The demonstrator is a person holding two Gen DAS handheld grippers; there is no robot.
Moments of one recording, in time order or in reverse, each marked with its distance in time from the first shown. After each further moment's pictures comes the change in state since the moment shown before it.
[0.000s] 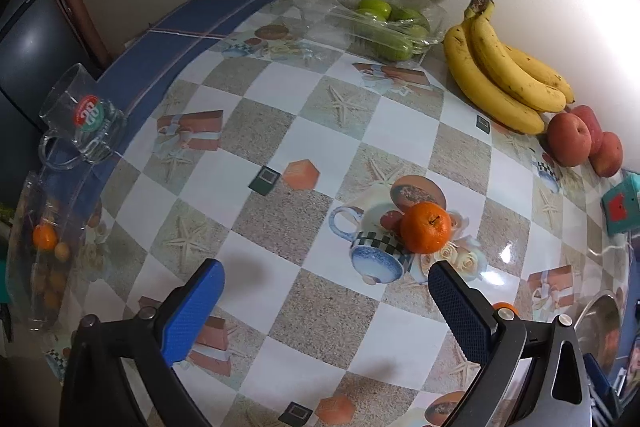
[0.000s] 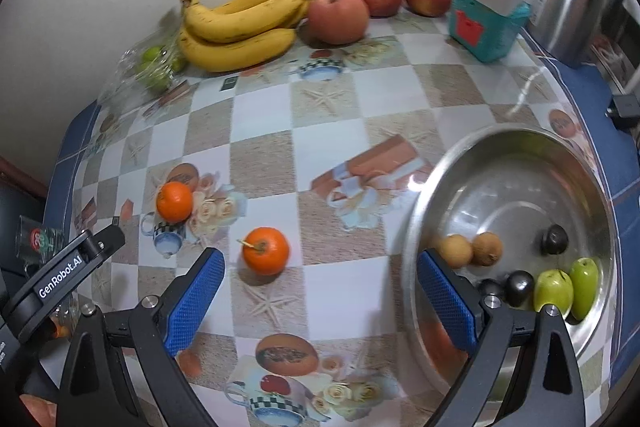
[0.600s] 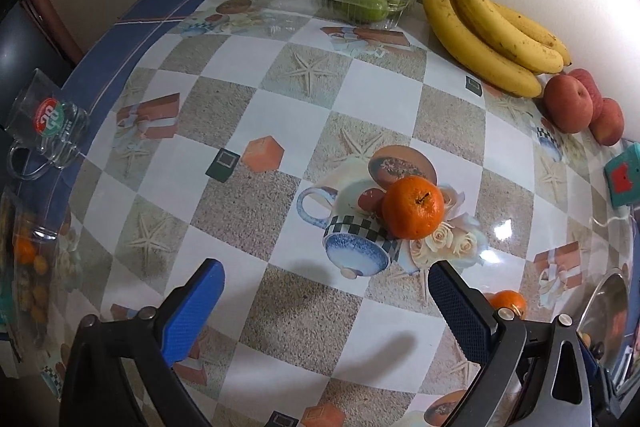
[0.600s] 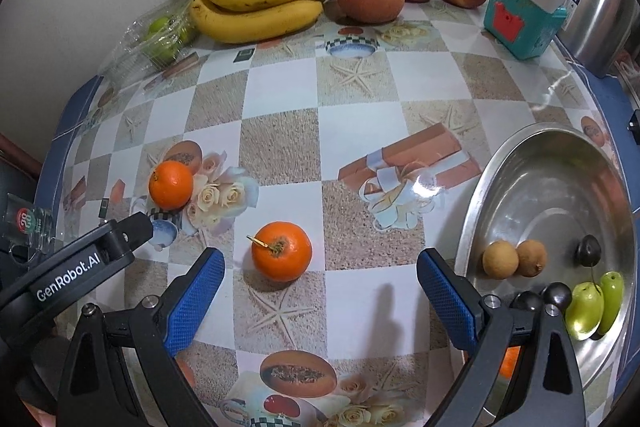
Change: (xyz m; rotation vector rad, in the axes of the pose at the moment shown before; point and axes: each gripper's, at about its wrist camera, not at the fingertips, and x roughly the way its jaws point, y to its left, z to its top) left arm 0.031 -0.017 0.001 0.072 0.084 -0.024; right arm 0.037 0.018 -0.004 -0.053 0.027 -0.001
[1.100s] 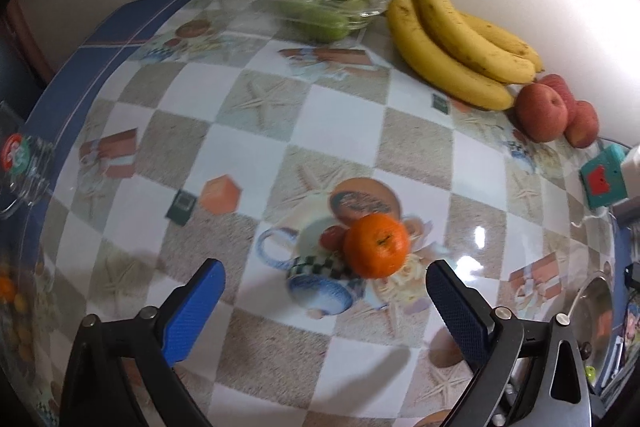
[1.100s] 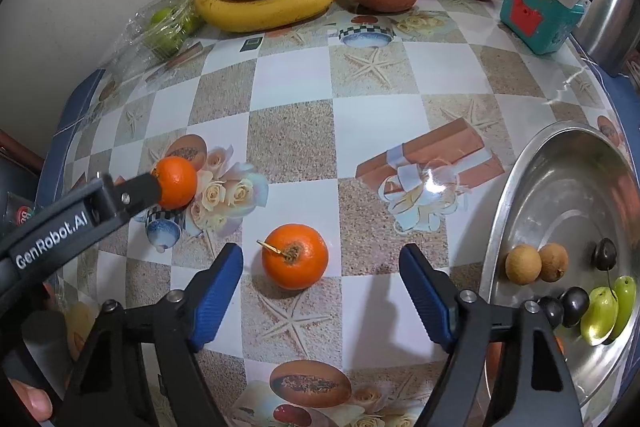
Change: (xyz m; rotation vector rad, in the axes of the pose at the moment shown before) left arm 0.004 -0.012 0.019 0.070 -0.046 -0.119; right arm 0.014 0.008 0.003 -0.006 0.024 0.017
